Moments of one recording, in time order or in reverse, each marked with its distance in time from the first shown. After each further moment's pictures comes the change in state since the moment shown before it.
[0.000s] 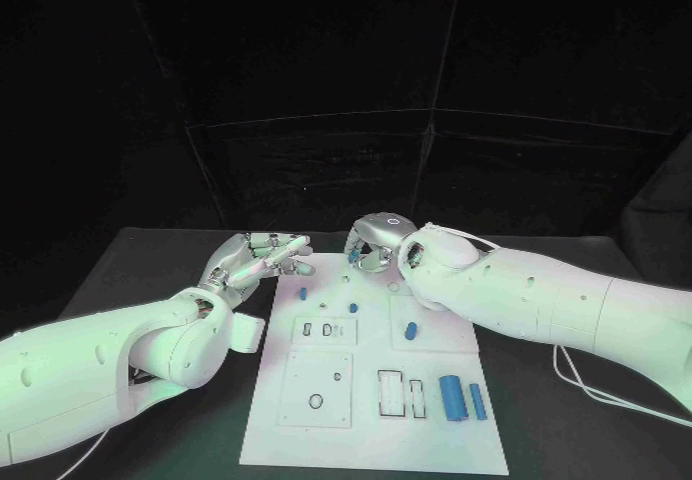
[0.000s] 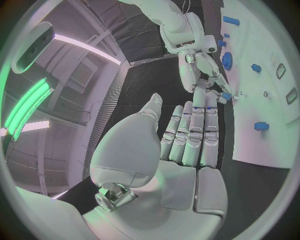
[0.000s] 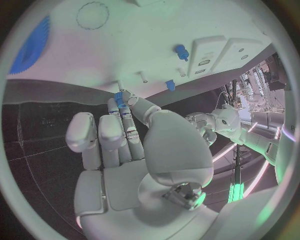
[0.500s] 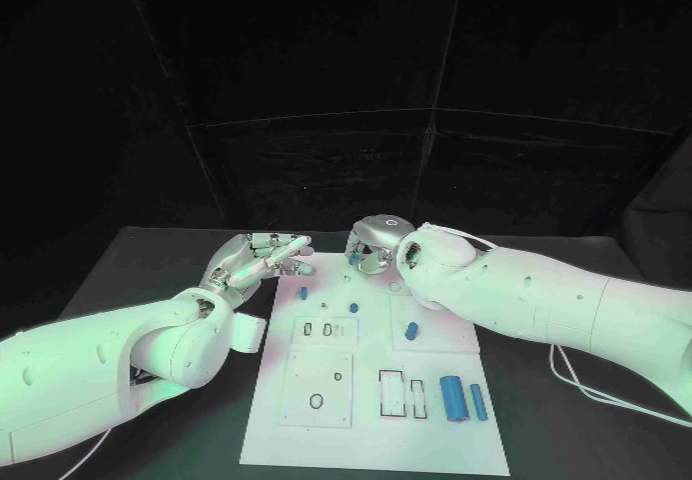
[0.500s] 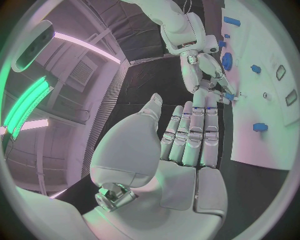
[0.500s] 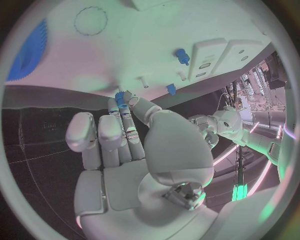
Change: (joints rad) left arm 0.000 0.001 0.000 0.001 0.012 0.004 -0.003; left_hand 0.000 0.000 0.000 0.000 0.000 0.000 0.000 -0.004 0.000 0.000 0.000 0.000 0.000 0.000 0.000 0.000 0.001 0.000 0.000 0.000 0.000 -0.001; right arm 0.001 0.015 0.001 -0.015 -0.003 0.042 -0.016; right_hand -0.008 -0.007 -0.001 0.012 0.000 -0.005 0.002 -0.003 -0.001 0.000 -0.007 -0.007 0.000 -0.004 0.004 0.002 -0.005 0.000 -0.004 0.004 0.000 -0.003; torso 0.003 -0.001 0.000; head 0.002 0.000
